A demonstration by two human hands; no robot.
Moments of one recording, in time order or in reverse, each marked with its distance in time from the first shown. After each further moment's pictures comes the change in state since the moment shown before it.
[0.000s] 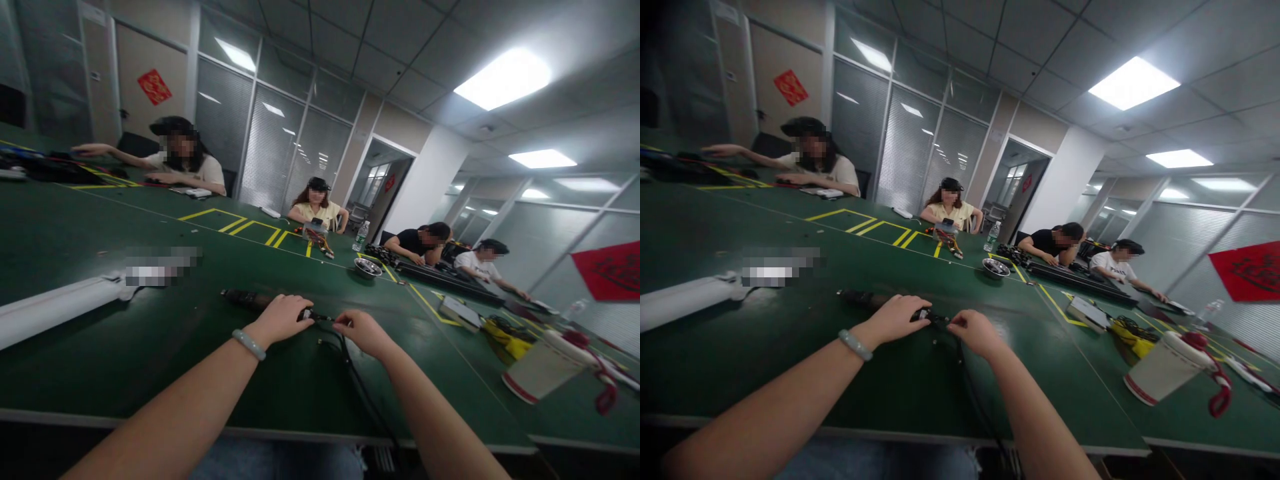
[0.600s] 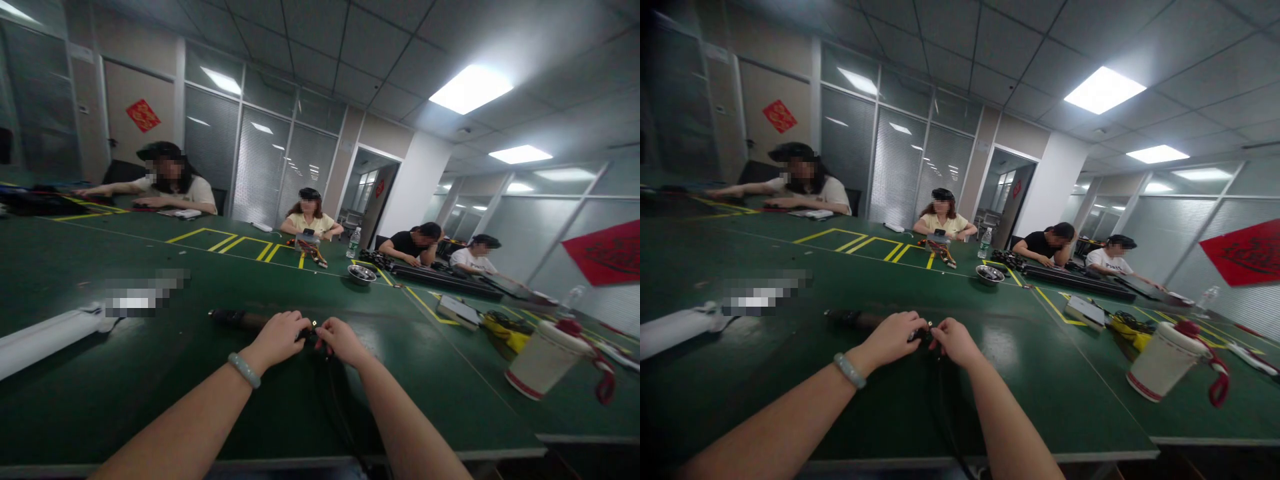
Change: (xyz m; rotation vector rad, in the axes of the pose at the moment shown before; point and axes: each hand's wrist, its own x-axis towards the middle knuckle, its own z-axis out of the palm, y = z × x) left_hand 0.002 0.026 0.000 0.105 0.019 0.080; right_hand 0.020 -0.002 0.041 0.485 -0.019 0.076
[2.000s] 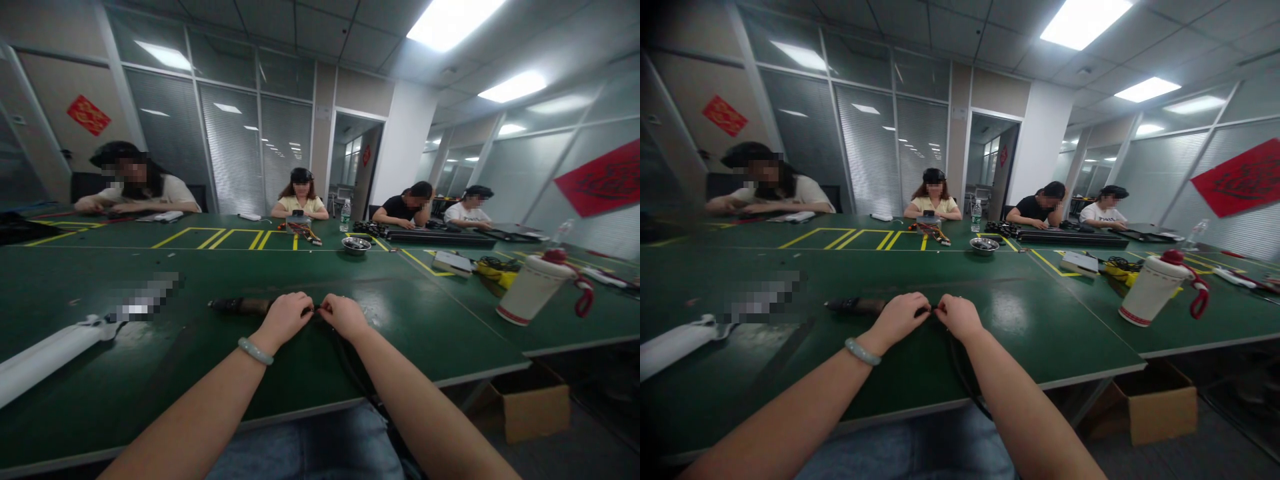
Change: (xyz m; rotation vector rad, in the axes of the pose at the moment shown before) left_hand 0.003 0.017 0.007 -0.013 -0.011 0.068; right_hand -0.028 -0.005 0.003 -0.585 0.244 -0.081
